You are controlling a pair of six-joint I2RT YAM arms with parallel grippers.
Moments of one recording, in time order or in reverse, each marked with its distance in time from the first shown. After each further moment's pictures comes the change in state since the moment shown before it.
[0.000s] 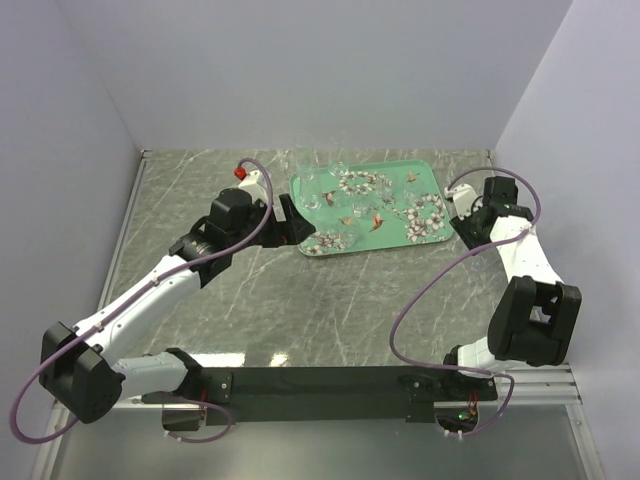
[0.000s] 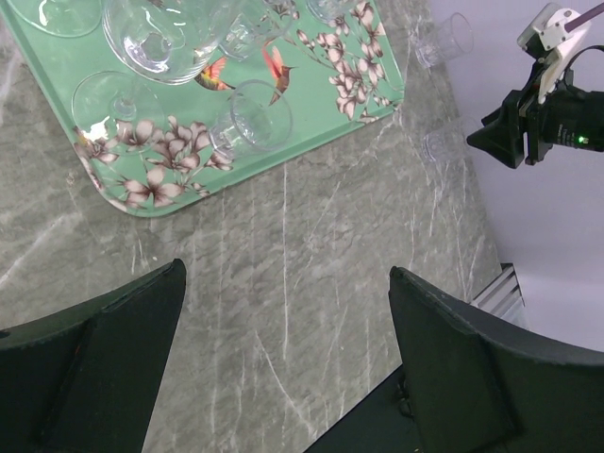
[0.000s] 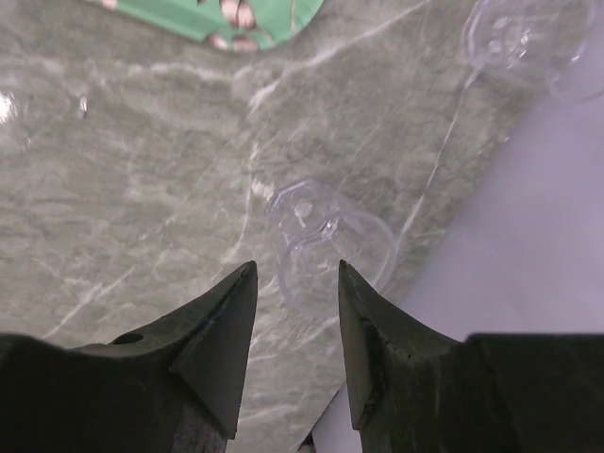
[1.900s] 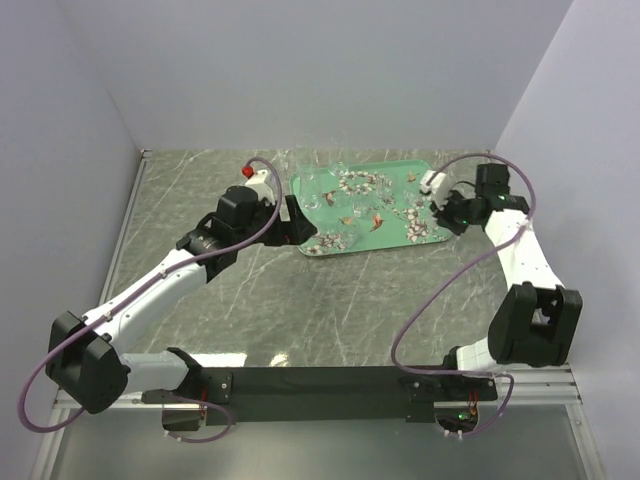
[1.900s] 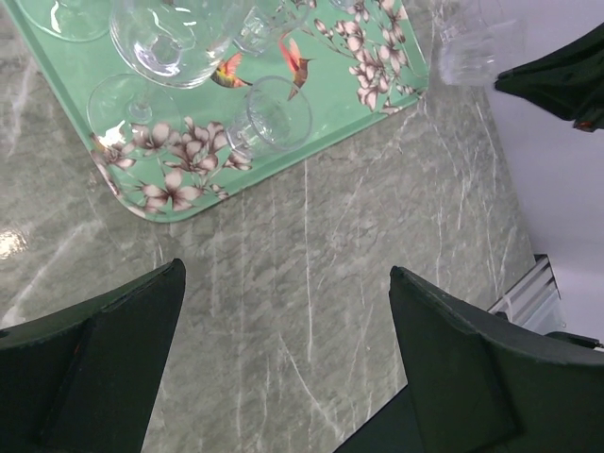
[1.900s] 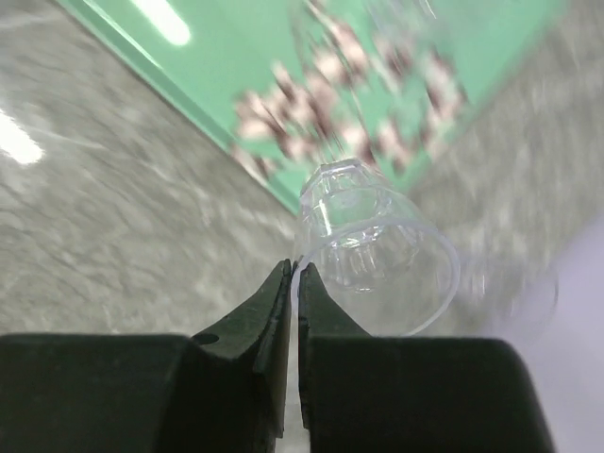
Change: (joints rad) left arm 0.000 0.060 0.021 0.000 0.005 0.067; right arm 0.051 -0.037 0.077 -0.012 -0.422 -0.246
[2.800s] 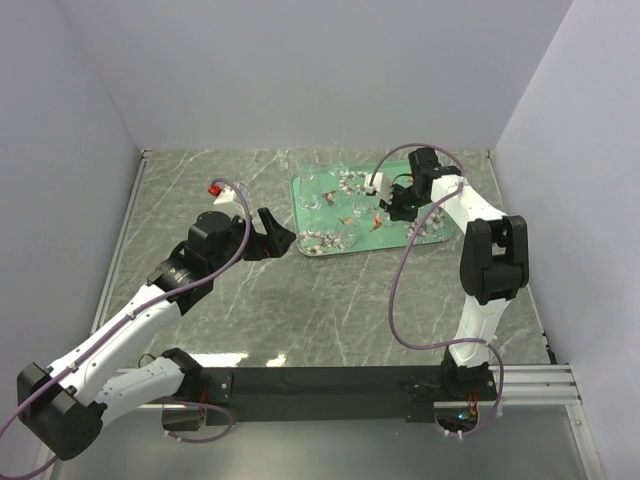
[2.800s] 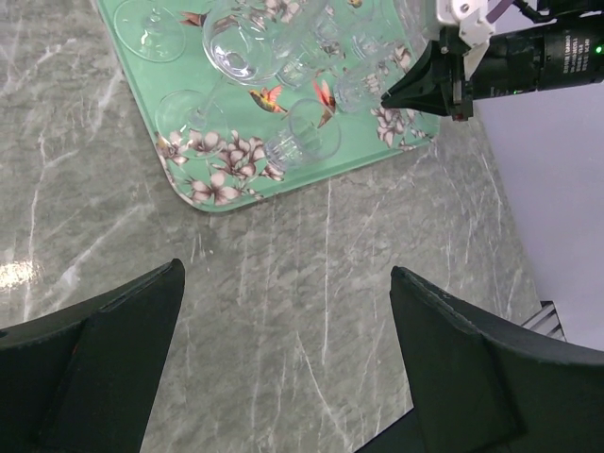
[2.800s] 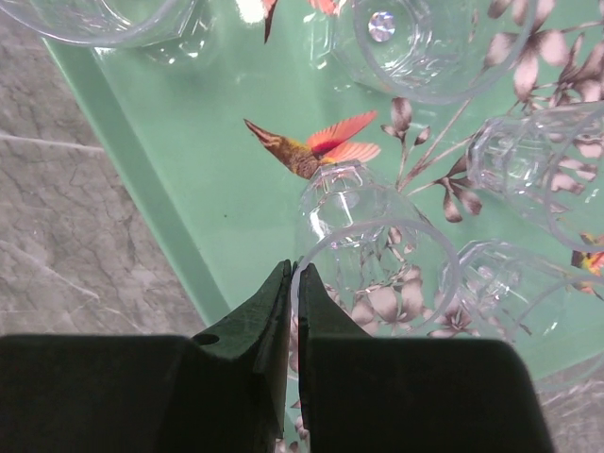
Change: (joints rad) left arm 0.000 -0.279 -0.178 0.001 -0.154 -0.041; right arm 0.304 0.485 0.324 -0.045 0.002 -0.155
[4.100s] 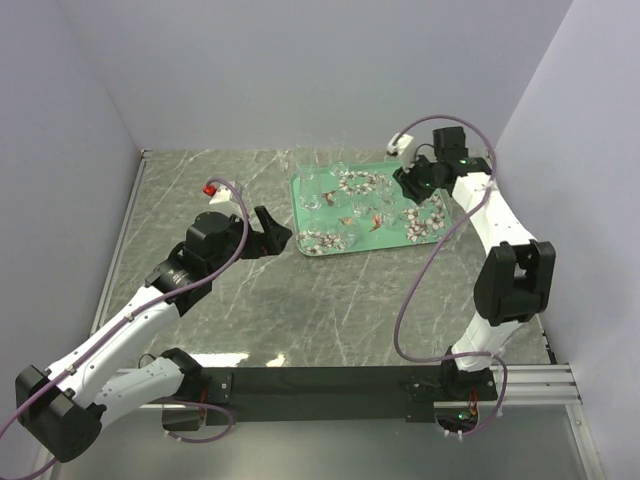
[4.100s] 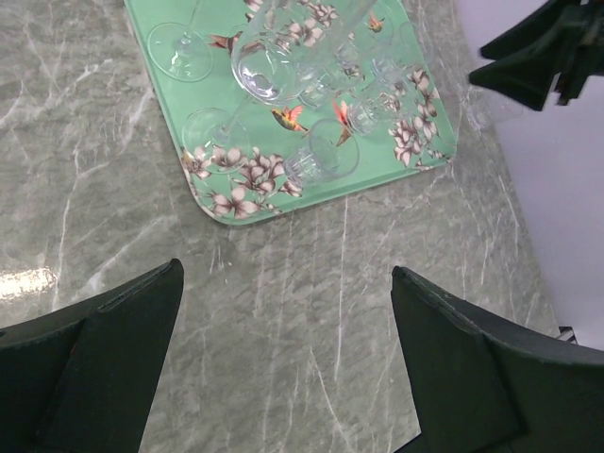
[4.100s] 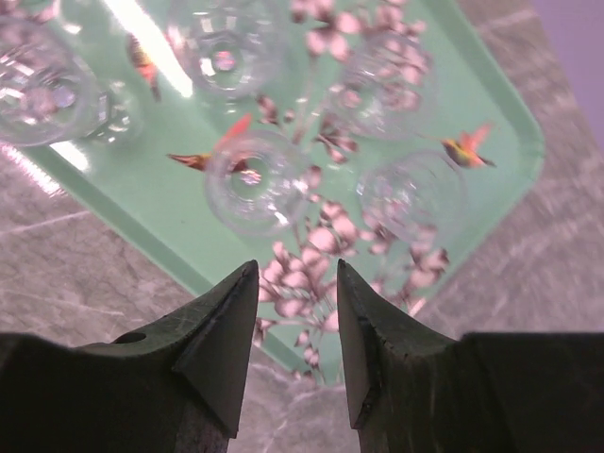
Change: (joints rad) left arm 0.000 -0.013 0.000 -0.002 -0.067 0.009; right arm -0.034 -0.165 0.047 0.065 0.090 0.374
